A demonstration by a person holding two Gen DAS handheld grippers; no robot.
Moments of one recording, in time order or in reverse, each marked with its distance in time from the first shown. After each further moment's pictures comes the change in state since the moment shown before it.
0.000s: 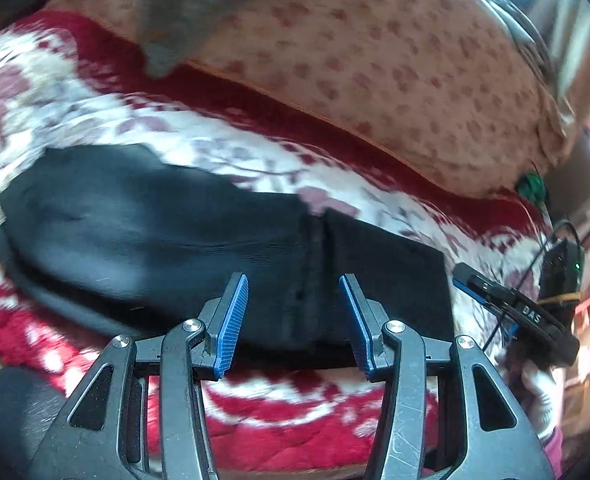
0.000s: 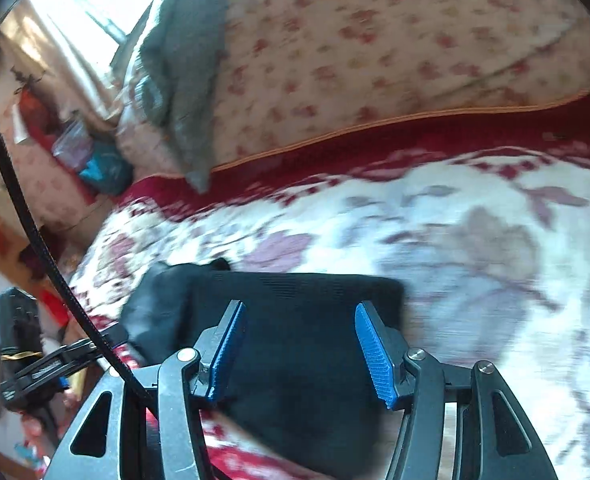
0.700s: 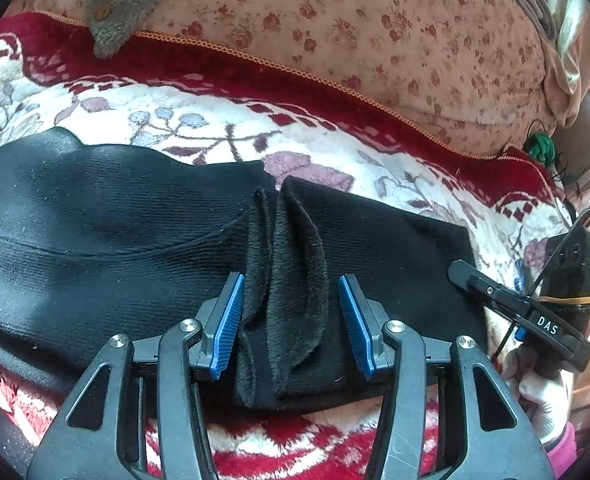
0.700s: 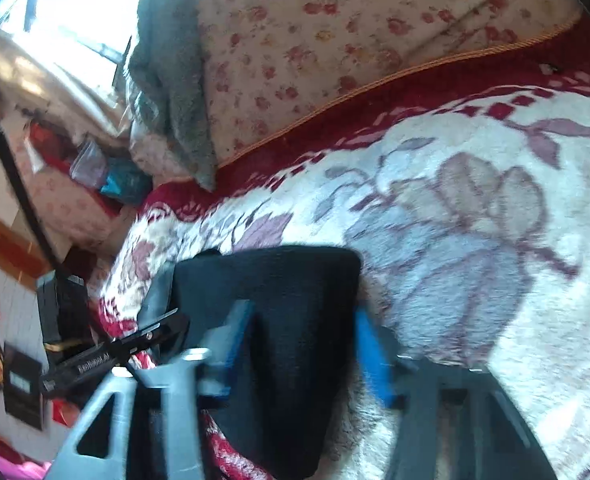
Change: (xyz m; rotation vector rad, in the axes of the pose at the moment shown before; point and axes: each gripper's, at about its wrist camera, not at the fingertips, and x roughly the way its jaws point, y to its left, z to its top) left arm 0.072 -0.012 0.001 0.075 0.089 0.009; right arm 0.028 -0.037 -0.016 0.050 0.029 0.154
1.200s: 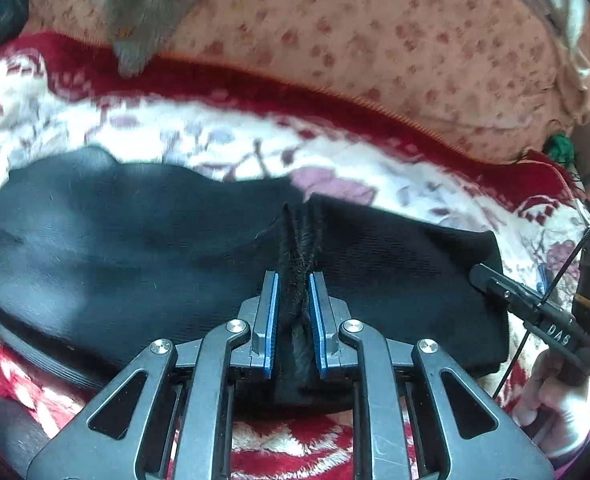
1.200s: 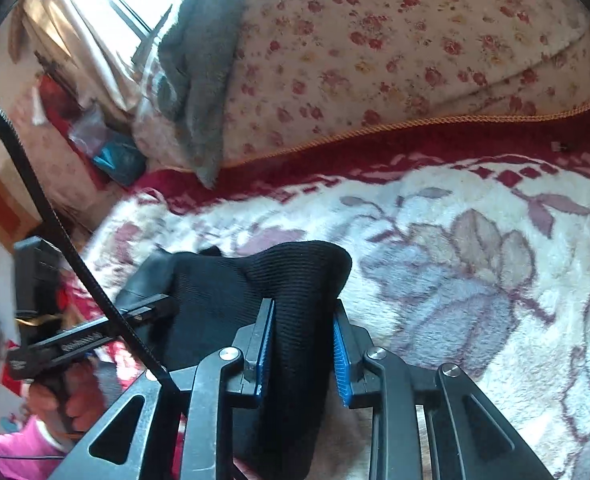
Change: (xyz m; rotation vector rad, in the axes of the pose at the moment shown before) left arm -0.003 0.004 -0.002 -0.011 -0.030 0.098; right arm -0.004 0.031 0.000 -0.165 -0.016 -0.153
